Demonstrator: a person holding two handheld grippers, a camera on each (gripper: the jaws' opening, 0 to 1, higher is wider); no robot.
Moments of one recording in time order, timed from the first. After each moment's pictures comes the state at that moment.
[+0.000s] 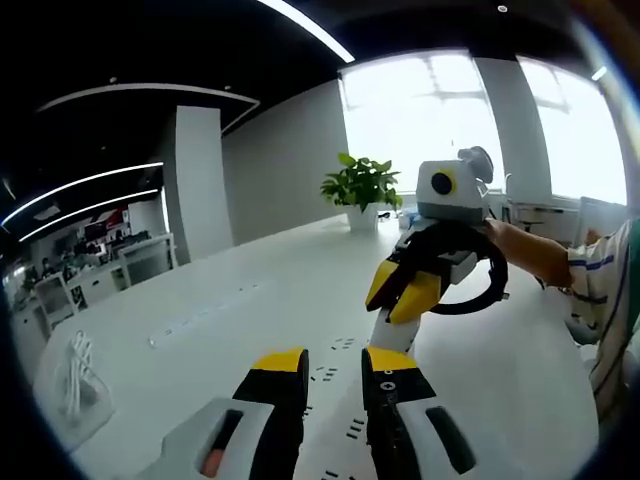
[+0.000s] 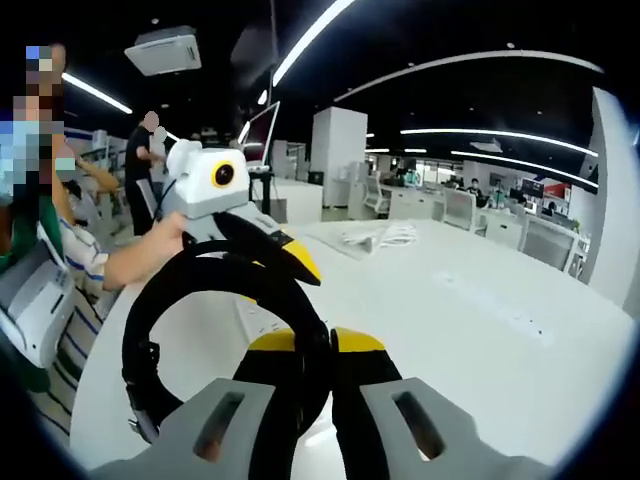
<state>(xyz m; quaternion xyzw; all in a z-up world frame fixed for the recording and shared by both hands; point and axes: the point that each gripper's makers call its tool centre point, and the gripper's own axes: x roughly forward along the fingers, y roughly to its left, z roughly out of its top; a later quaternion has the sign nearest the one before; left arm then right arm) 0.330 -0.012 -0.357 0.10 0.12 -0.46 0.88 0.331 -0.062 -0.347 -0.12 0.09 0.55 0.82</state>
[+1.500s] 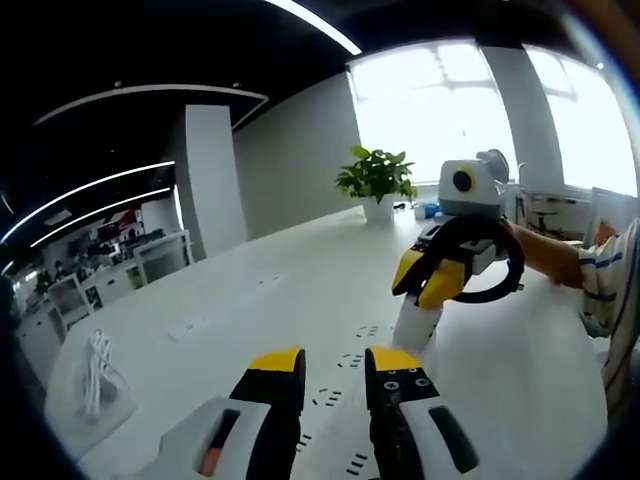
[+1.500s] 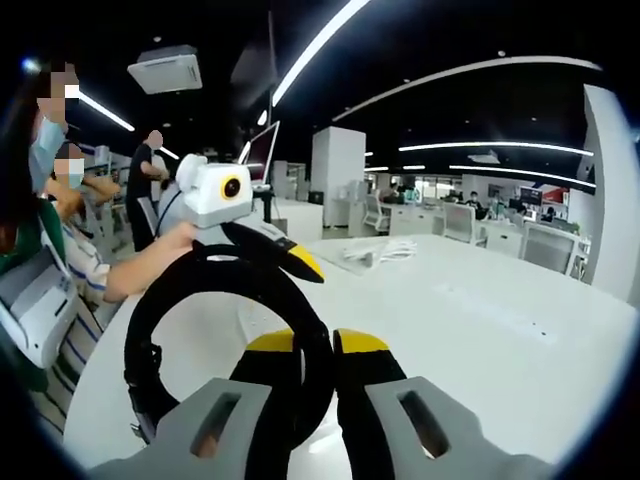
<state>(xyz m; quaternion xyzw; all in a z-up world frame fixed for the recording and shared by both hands) 0.342 0.008 -0.357 0.11 0.12 -0.42 0.89 0.328 -0.062 -0.343 -0.09 0.06 0.55 0.83</state>
